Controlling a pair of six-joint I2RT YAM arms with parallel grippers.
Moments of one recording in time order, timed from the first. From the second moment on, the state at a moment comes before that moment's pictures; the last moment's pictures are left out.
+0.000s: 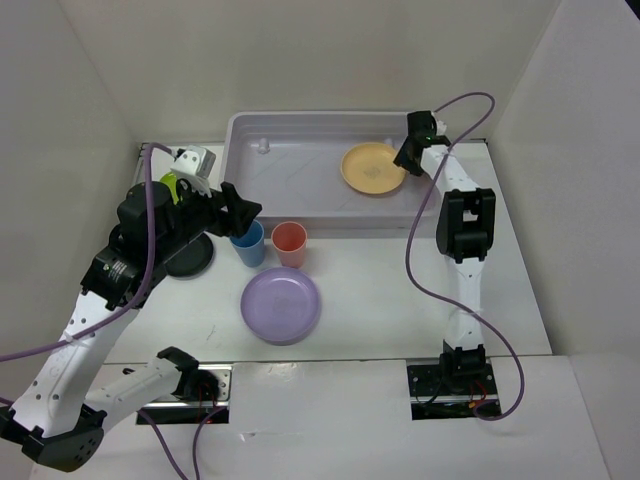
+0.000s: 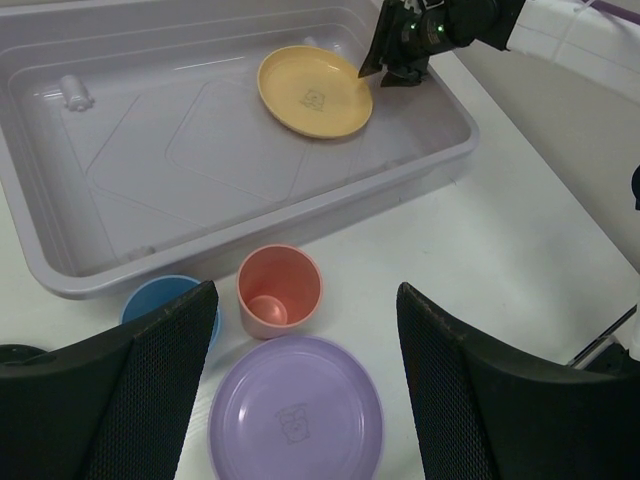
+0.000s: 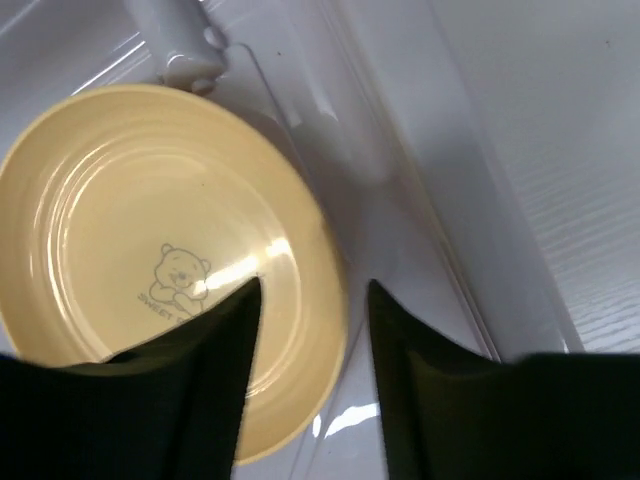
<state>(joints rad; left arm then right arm) -0.44 0.90 1.24 -0.52 0.10 -0.23 0.08 2.38 2.10 -0.57 0.20 0.58</state>
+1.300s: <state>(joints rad) -0.43 0.83 1.17 -0.51 0.04 -0.24 0.89 1.14 0.73 -0.36 0.00 0.93</state>
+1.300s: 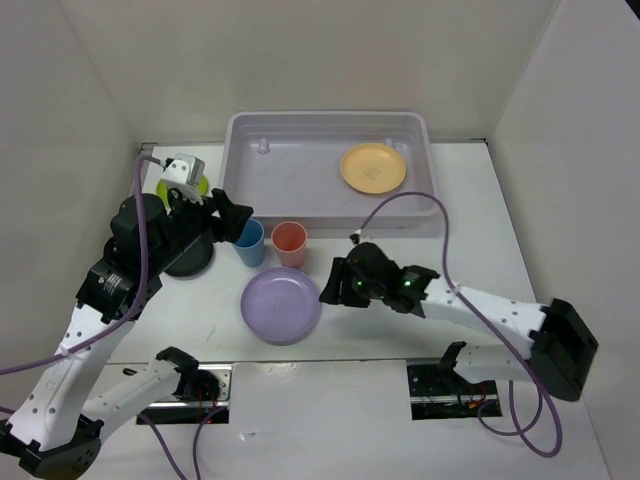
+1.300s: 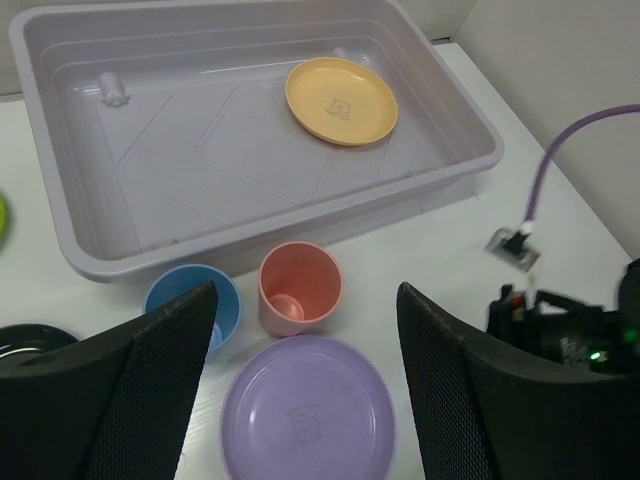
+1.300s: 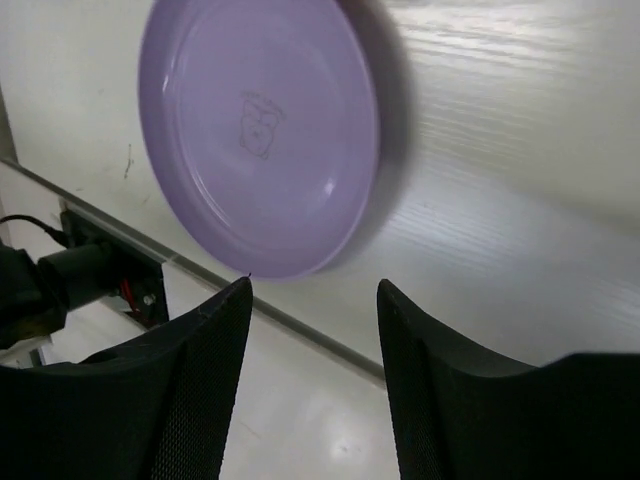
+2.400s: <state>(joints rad) -0.43 0.79 1.17 -0.53 0.00 -0.24 1.10 1.63 0.82 -0.14 0.14 1.15</state>
